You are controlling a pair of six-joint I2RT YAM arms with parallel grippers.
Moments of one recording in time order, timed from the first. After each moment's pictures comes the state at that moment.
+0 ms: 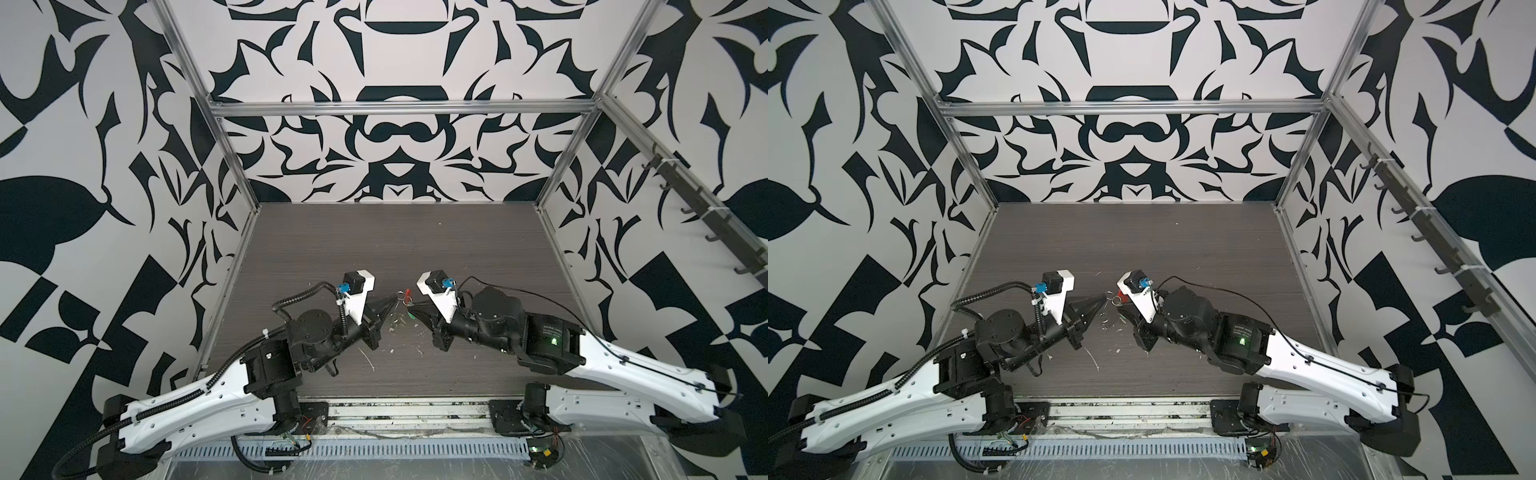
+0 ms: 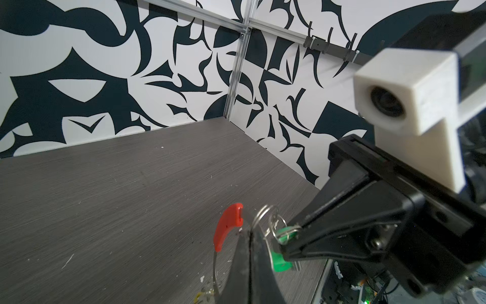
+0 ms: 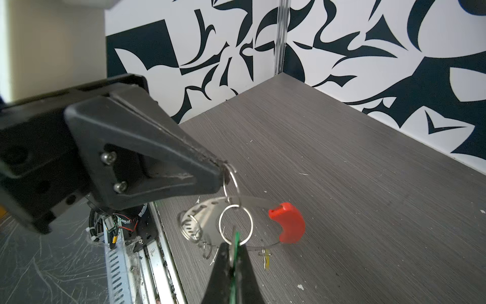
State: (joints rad) left arm -1.20 0.70 0.73 -0.10 -0.27 -0.31; right arm 1.17 0.97 1.02 -0.42 0.08 0.18
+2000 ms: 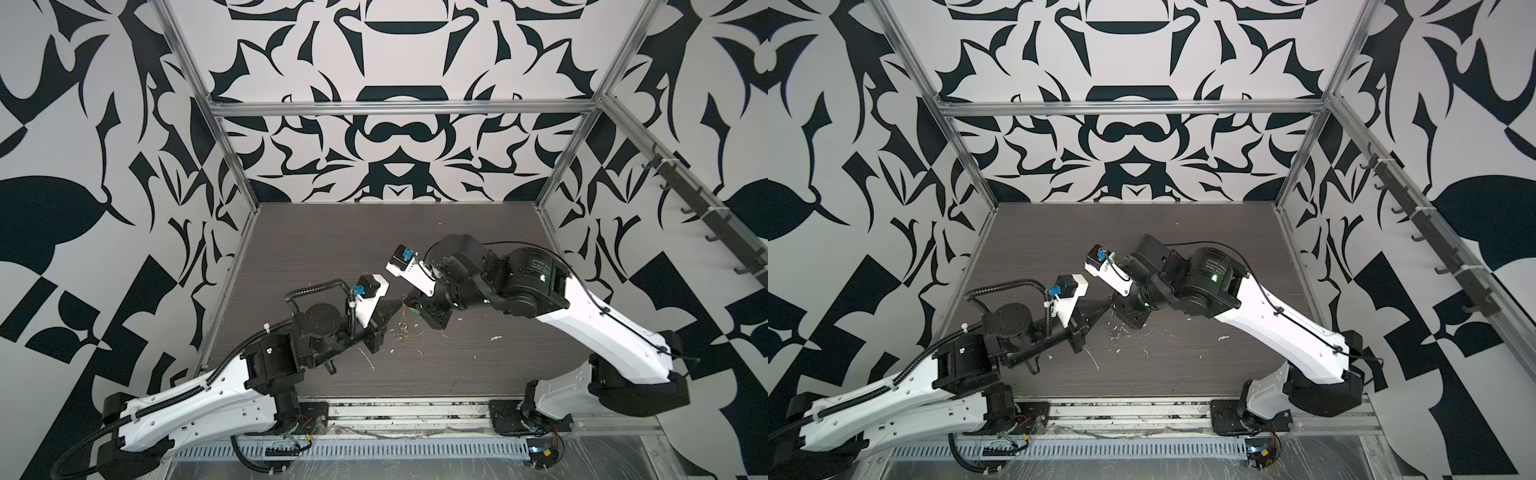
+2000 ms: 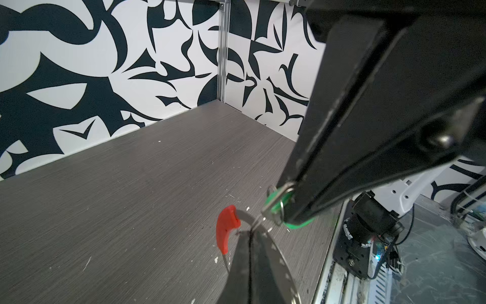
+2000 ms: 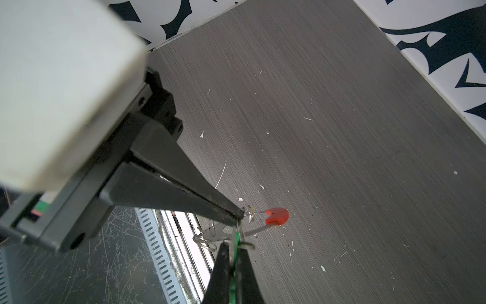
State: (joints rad) left arm -1.19 0.75 0.80 -0.24 -0.17 -0.19; right arm 1.13 1.46 1.89 -1.29 -0.03 0.08
